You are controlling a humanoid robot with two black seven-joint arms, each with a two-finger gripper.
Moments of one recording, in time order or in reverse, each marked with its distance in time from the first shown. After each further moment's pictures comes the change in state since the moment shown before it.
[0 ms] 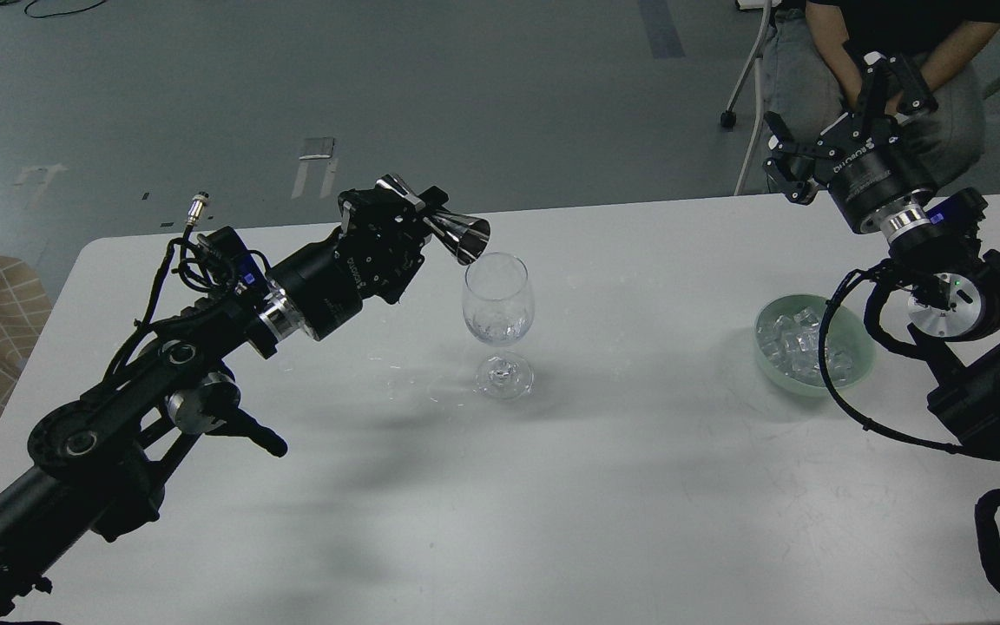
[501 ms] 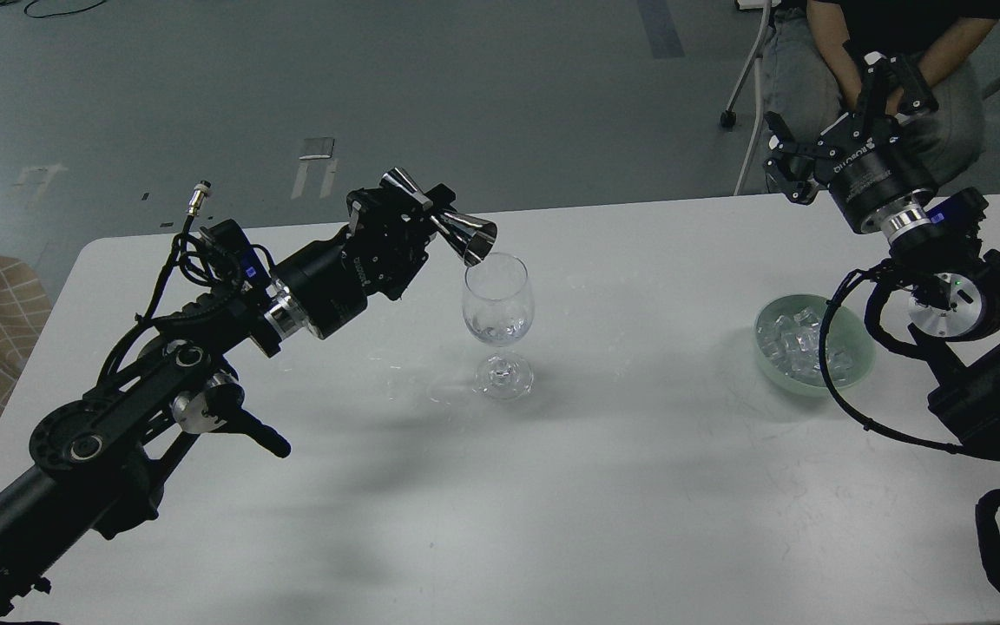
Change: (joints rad) left arm 0.001 0.003 0.000 -0.019 0.010 0.027 0.007; right arm 0.000 -0.001 -0.001 0.000 0.000 0.000 0.000
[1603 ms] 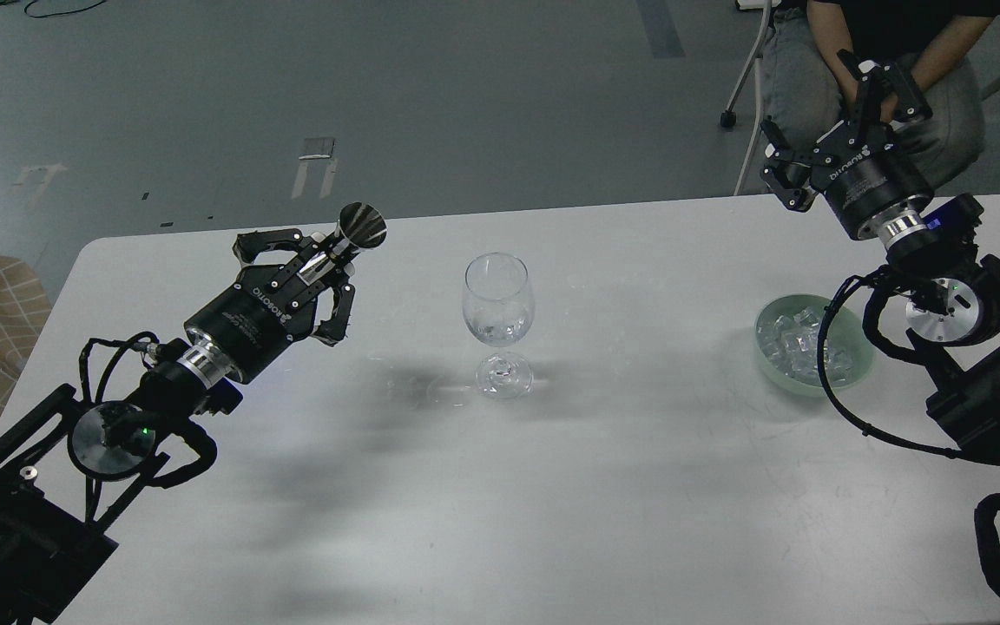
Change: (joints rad) left arm 0.268 0.113 -0.201 -0.130 -1.035 0.112 0.347; right arm -0.009 0.004 -0.003 -0.001 0.000 0.000 -0.014
